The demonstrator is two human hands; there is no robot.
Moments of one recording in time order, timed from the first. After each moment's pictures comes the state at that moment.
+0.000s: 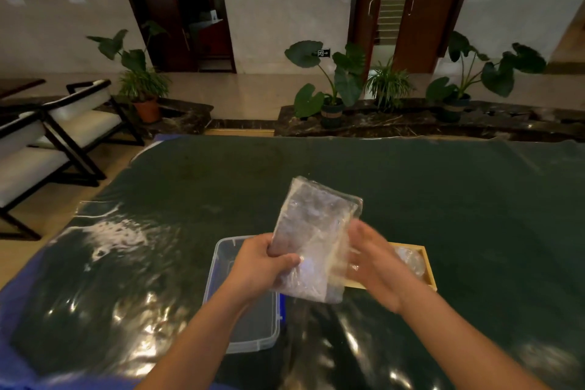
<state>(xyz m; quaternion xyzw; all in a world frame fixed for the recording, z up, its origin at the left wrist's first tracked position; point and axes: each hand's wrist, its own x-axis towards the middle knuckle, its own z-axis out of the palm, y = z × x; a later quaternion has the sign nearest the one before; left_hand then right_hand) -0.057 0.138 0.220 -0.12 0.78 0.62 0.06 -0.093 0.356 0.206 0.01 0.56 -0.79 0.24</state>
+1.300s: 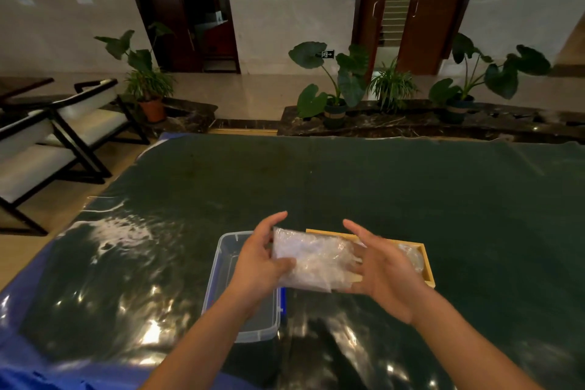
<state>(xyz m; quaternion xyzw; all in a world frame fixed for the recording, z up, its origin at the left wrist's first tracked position) -0.040 0.141 0.207 -0.09 0.73 0.67 0.00 -0.068 0.369 0.212 -0.01 0.53 -0.79 0.30</state>
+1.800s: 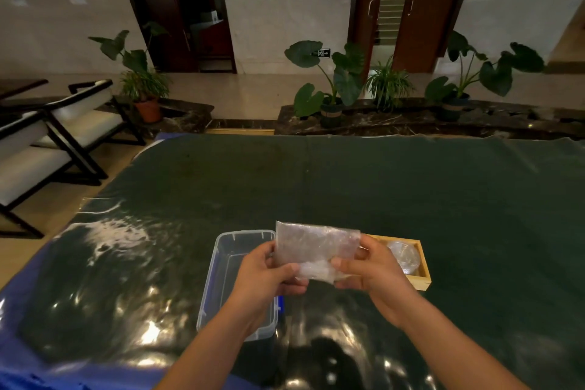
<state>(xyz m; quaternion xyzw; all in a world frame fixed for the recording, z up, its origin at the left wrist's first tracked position) -0.025 0.151 0.203 -0.14 0.66 0.74 0.08 -0.059 0.360 0.199 0.02 0.64 -0.75 0.15</state>
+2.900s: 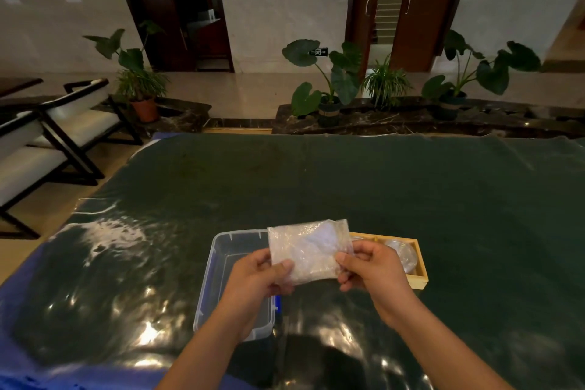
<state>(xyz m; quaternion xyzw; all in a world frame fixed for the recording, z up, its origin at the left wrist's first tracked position) -0.027 0.135 0.174 -0.12 0.65 0.75 0.09 -0.055 0.360 0.202 0.04 0.67 -0.74 0.10</state>
